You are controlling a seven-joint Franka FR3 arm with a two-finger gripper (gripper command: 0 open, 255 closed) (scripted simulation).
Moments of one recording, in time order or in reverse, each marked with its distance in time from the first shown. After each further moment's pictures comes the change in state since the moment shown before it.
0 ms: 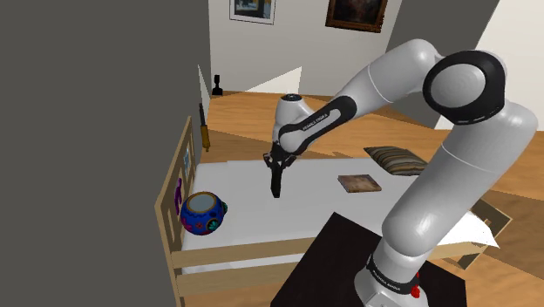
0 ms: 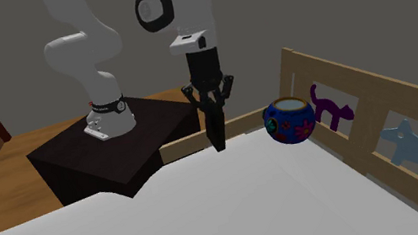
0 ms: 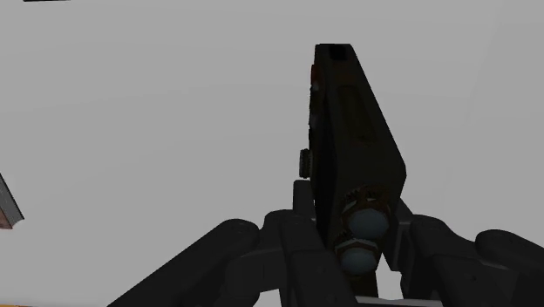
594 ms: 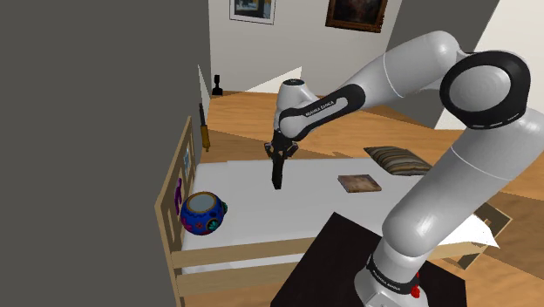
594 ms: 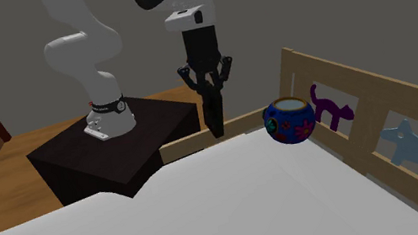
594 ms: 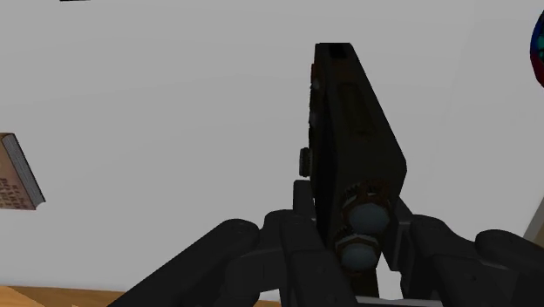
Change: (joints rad) arm 0.009 -0.082 -0.003 0.050 0.041 -0.130 -0.038
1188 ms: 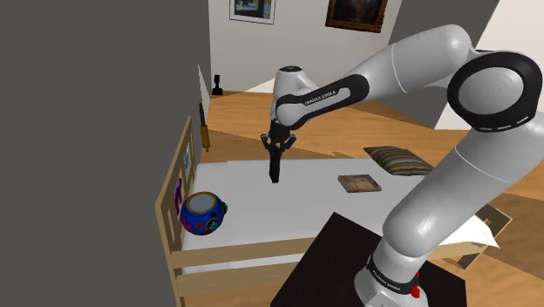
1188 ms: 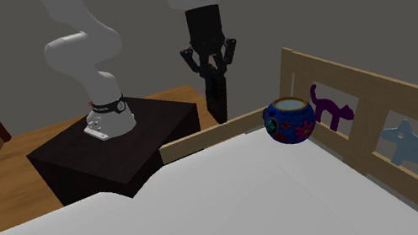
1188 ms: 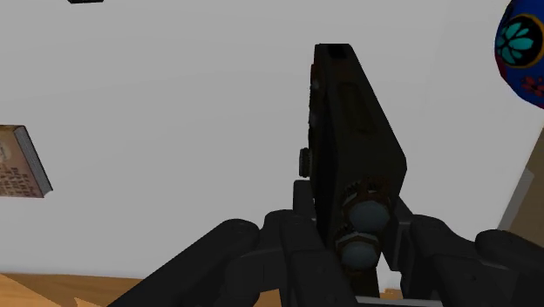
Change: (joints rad) arm 0.016 -0.030 0.018 0.076 0.017 -0.108 0.010
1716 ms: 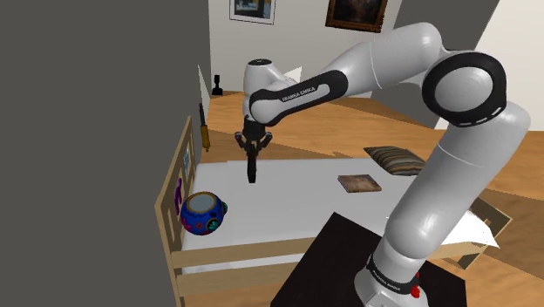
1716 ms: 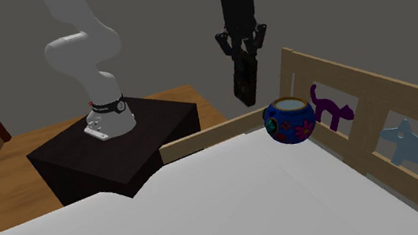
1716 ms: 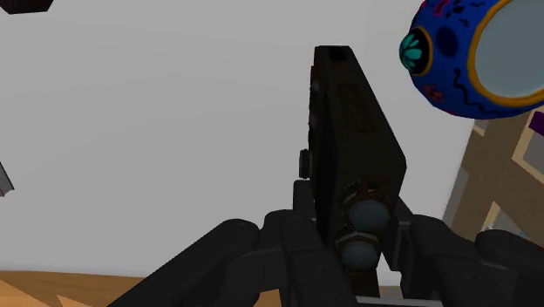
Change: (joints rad) arm 0.062 0.150 0.104 0.208 -0.040 -0.084 0.180
